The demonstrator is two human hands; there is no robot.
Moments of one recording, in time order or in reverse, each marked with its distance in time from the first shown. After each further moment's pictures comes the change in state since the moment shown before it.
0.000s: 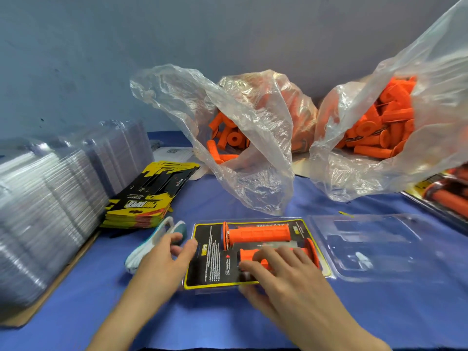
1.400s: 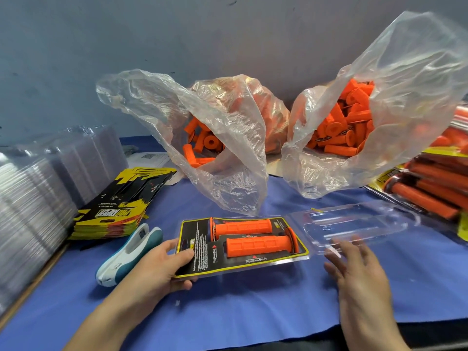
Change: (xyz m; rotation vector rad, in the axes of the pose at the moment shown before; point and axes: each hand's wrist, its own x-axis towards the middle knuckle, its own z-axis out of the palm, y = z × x) left_hand 0.004 0.015 0.022 -0.532 -0.448 -0.166; right_hand -0.049 0.055 -0.018 1.217 0.888 1.412
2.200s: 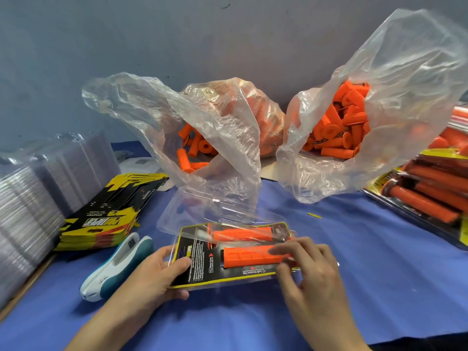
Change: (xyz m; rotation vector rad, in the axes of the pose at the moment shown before) left_hand 0.011 -0.002 0.008 -0.008 0.005 0.016; right_hand -0.017 0.008 0.021 -0.955 -0.384 -0.926
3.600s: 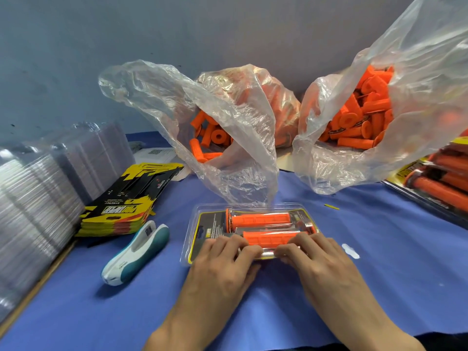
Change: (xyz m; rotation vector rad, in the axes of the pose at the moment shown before) left_hand -0.026 -0.010 0.060 1.346 0.219 1.202; right_hand 0.006 0.012 -0.003 -0.336 -0.279 -0.400
